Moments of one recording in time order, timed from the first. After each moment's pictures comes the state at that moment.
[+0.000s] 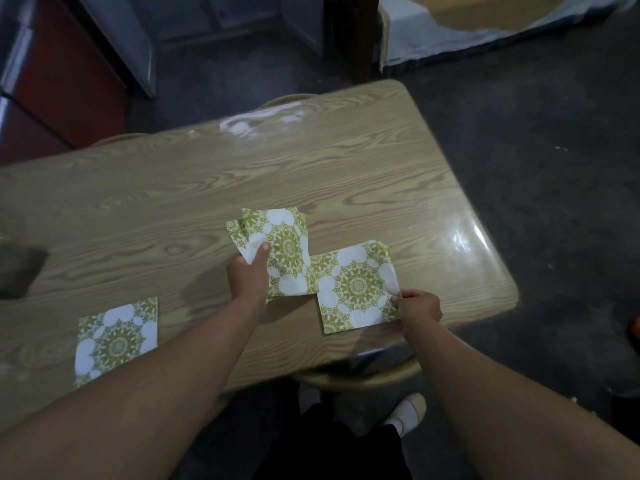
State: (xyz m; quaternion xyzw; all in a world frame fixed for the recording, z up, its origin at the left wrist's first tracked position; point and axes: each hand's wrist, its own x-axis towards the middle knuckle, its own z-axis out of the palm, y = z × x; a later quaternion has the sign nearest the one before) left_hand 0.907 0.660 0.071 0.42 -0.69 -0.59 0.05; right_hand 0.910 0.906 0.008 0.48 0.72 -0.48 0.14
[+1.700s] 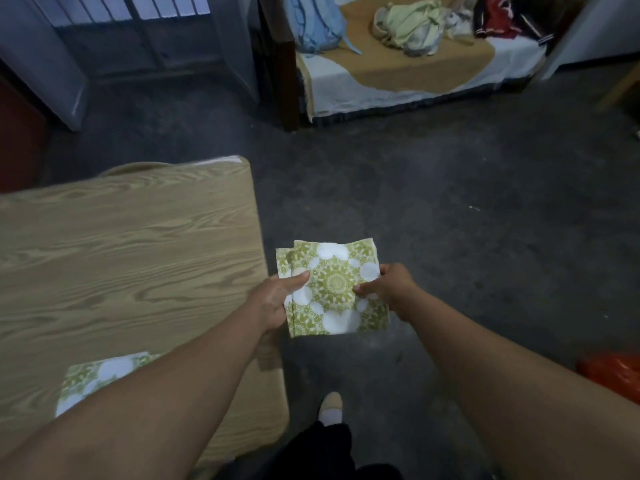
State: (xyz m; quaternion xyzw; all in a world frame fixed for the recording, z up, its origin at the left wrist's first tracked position) left_hand 0.657 1.097 0.064 0.31 -0.45 -0.79 -0.27; right_hand 0.622 1.304 0.107 0.23 0.76 -0.52 0.31
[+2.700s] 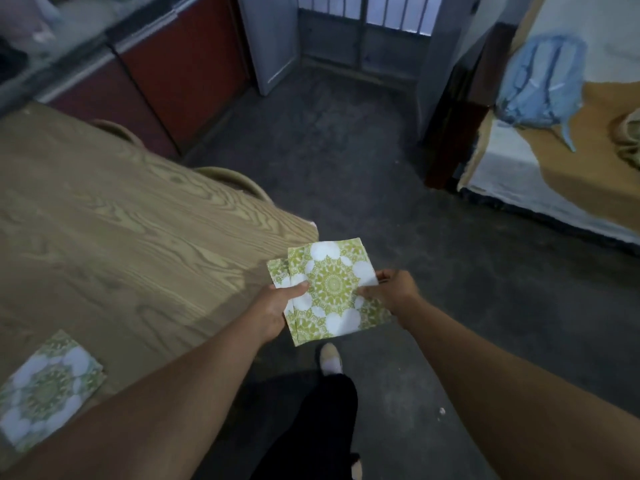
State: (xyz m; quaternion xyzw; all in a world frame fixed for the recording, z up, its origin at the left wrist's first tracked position) left_hand 0.419 1.053 0.075 0.49 -0.36 -0.79 0.06; right_hand 0.246 1.182 0.087 -0.07 0.82 -0.37 0.43
